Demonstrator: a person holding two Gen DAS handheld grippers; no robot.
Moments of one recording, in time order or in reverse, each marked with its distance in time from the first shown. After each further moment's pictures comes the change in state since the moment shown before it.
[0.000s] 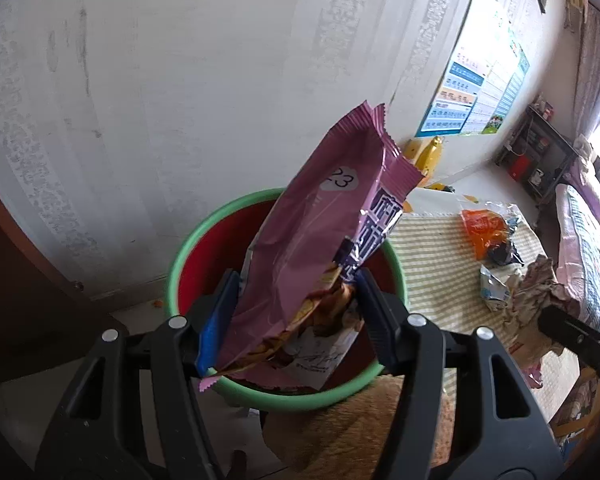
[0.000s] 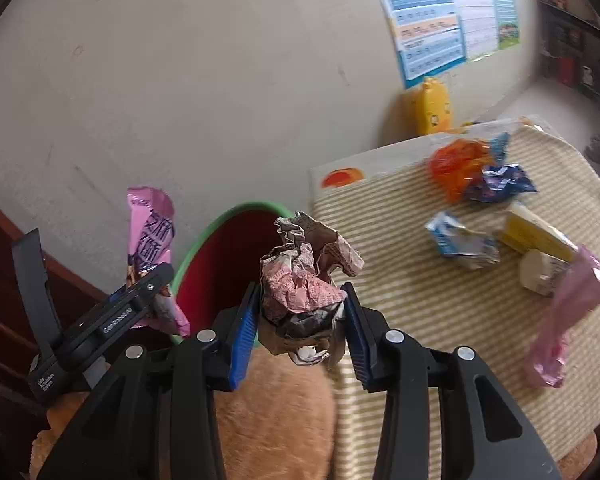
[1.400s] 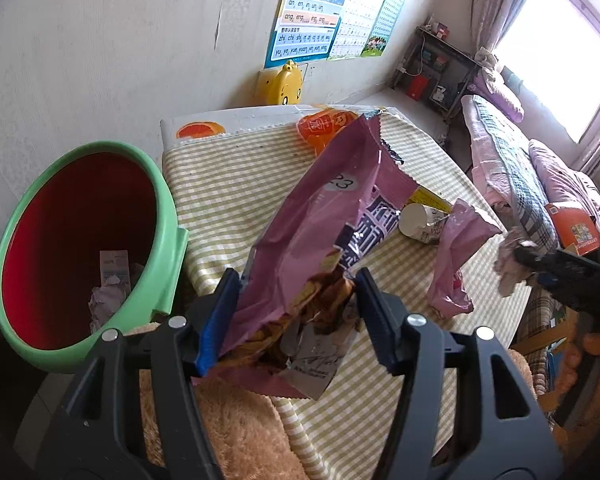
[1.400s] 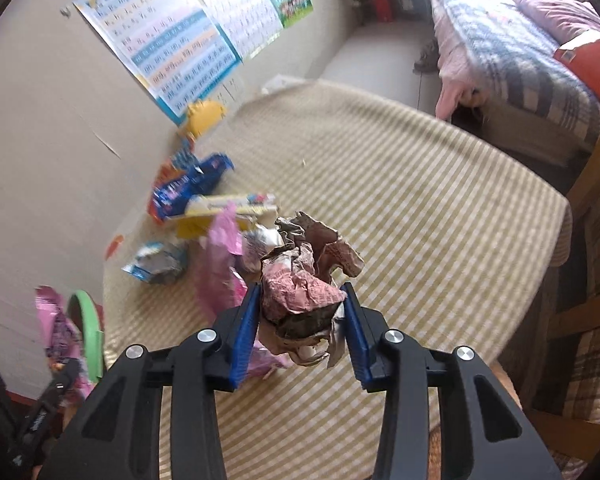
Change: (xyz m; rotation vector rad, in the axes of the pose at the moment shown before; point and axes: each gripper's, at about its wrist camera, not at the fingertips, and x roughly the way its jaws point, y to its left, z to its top) left arm 0.021 -0.154 -0.065 0.279 0.149 -0.319; right arm -0.118 -0.249 -0.075 0.504 -0.147 -0.345
